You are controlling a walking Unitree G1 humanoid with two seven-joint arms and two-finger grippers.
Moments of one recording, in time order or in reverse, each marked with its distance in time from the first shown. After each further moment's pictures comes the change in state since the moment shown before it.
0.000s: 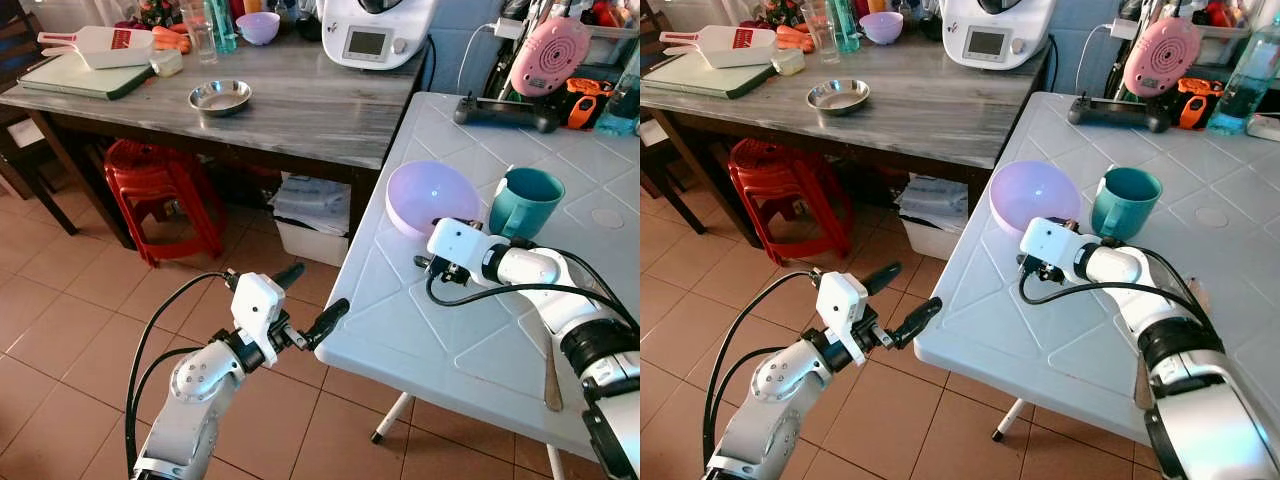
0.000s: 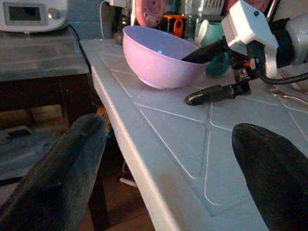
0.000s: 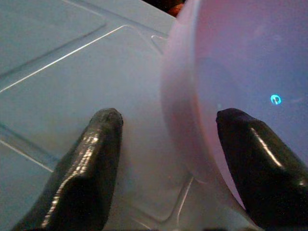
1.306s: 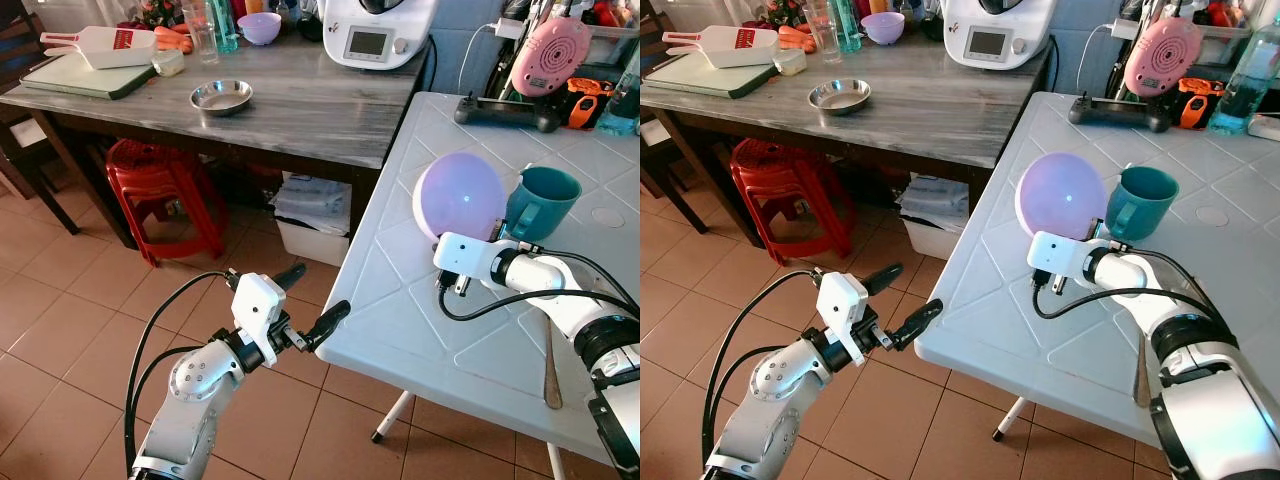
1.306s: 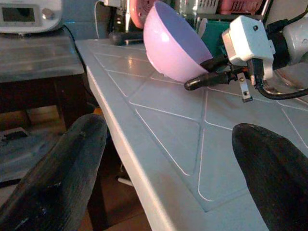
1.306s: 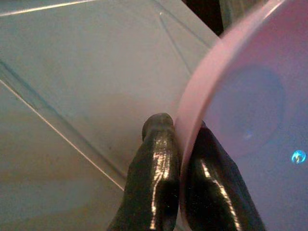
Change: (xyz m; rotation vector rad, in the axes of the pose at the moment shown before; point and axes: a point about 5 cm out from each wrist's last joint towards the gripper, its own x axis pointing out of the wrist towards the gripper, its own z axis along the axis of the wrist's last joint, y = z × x) left arm 0.000 0.000 0.001 0.008 0.002 -0.025; right arm -0.006 -0.001 -0.012 -0.161 0.030 -0.047
